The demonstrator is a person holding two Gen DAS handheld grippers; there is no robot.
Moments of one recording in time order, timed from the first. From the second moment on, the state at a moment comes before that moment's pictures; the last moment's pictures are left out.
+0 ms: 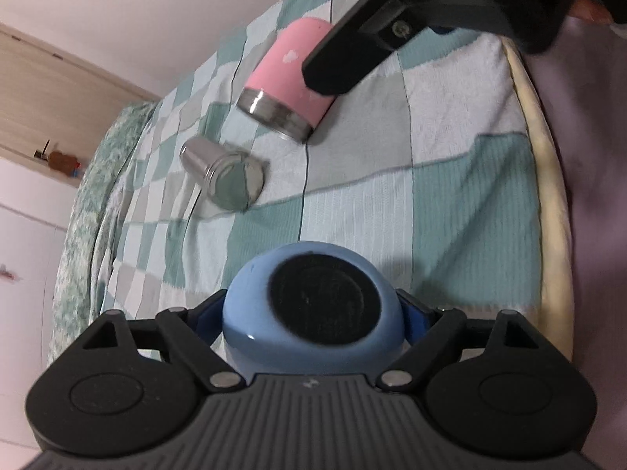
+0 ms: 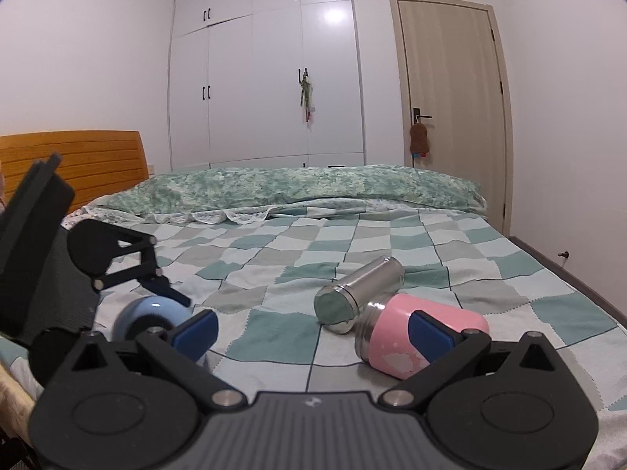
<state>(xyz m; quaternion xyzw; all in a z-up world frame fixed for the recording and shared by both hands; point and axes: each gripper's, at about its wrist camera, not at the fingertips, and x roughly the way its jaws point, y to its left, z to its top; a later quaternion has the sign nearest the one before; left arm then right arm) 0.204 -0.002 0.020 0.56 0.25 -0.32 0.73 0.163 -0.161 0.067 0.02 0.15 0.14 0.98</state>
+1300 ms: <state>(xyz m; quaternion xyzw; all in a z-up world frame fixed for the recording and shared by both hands) 0.197 0.014 0.027 0.58 0.25 -0.34 0.70 0.158 -0.152 0.077 0.01 0.14 0.11 0.98</state>
